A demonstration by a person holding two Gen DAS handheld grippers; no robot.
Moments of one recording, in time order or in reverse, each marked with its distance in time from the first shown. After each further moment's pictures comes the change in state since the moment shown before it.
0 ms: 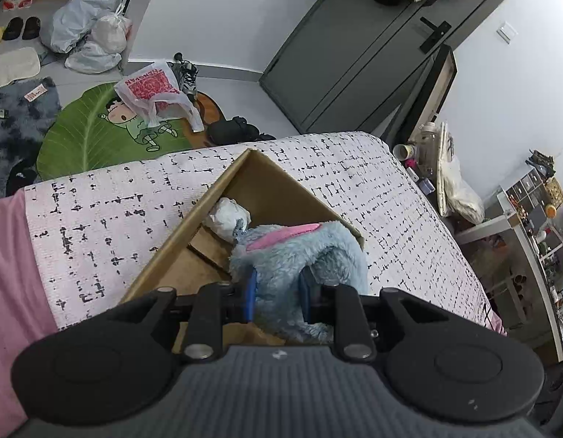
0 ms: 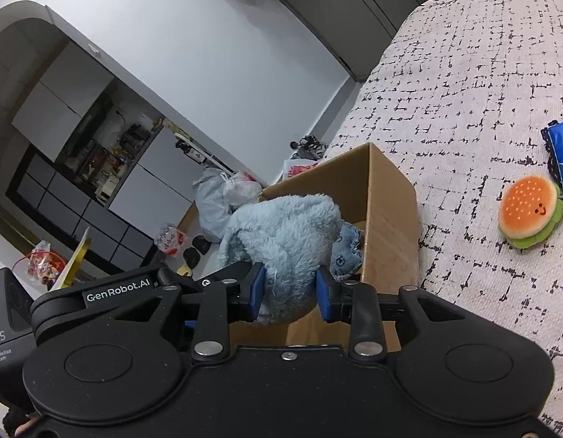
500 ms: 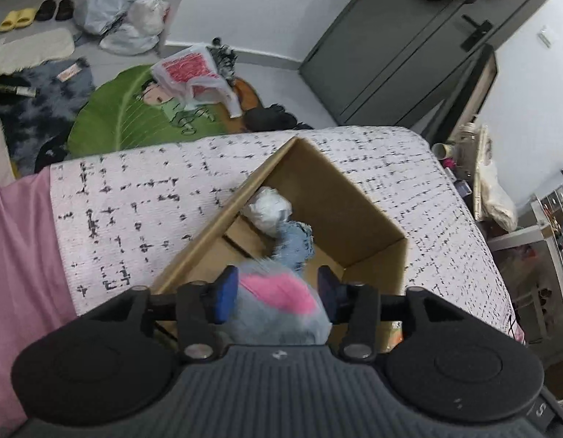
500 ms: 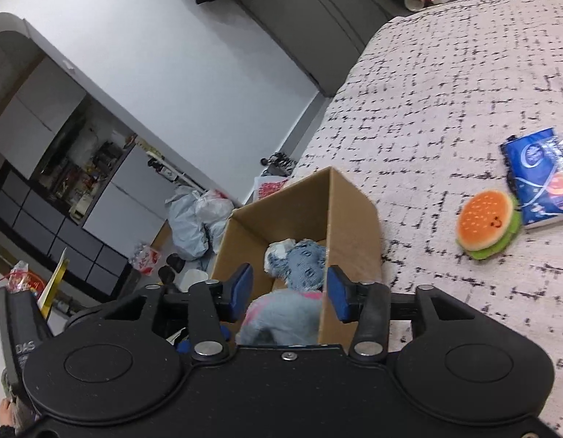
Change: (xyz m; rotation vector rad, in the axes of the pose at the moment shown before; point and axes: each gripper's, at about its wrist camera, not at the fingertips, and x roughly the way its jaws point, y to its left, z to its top) left arm 0.009 0.009 0.002 -0.049 0.035 0.113; right arm -0.022 -0.005 0.004 0.046 -0.059 -0.098
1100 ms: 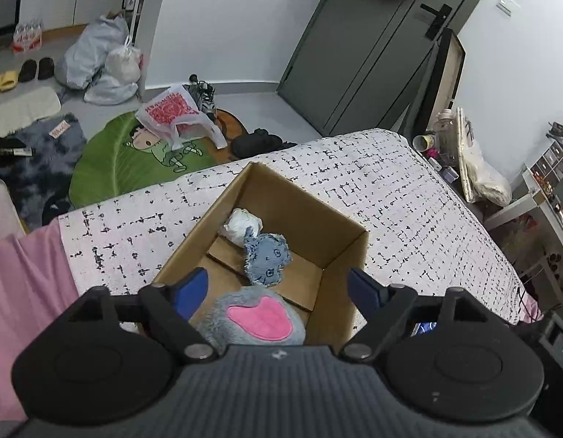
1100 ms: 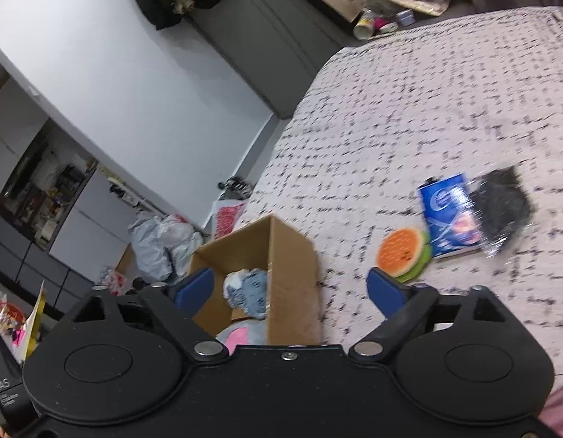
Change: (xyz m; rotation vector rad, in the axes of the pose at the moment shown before) left arm -0.039 -0.048 -0.010 0.162 -0.072 0.038; right arm -0.056 -0.016 0.029 0.031 -0.059 -0.163
